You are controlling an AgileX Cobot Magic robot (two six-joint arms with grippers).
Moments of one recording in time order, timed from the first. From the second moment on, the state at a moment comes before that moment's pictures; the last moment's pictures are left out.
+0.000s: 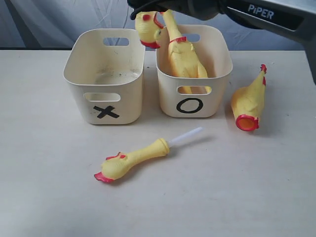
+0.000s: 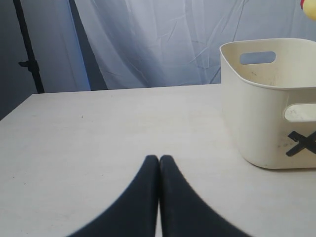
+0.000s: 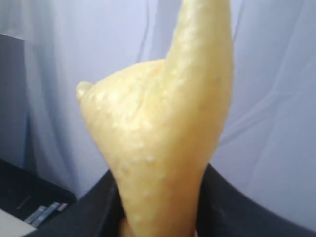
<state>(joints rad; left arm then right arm) 0.03 0.00 0.00 0.00 0.23 0.07 0.80 2.08 -1.95 -1.69 0.51 1.42</state>
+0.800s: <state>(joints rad) 0.03 0.00 0.00 0.00 0.23 0.07 0.77 2.20 -1.95 -1.68 0.96 1.35</state>
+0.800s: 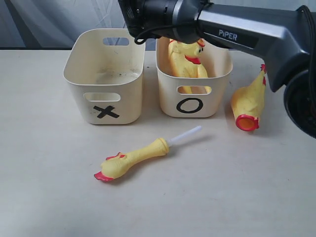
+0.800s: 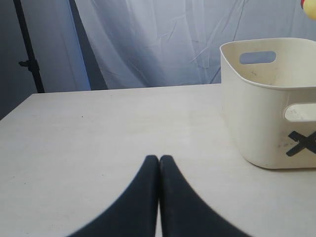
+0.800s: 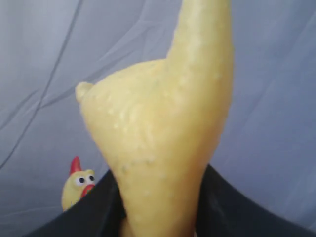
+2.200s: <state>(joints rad) 0.03 0.00 0.00 0.00 0.23 0.07 0.74 2.20 -1.95 -1.25 1.09 0.84</state>
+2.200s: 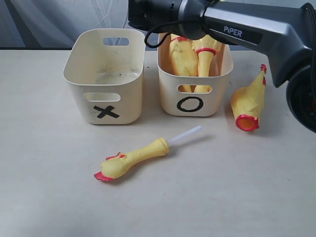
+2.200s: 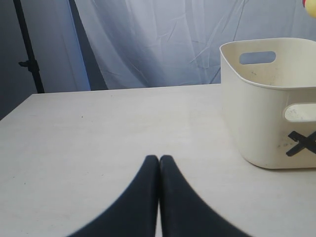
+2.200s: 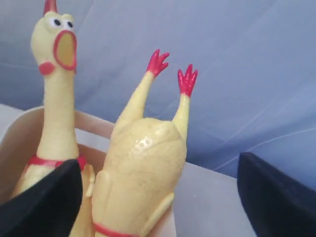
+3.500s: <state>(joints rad) 0.03 0.00 0.00 0.00 0.23 0.07 0.92 1.99 -1.92 -0.06 1.21 -0.58</state>
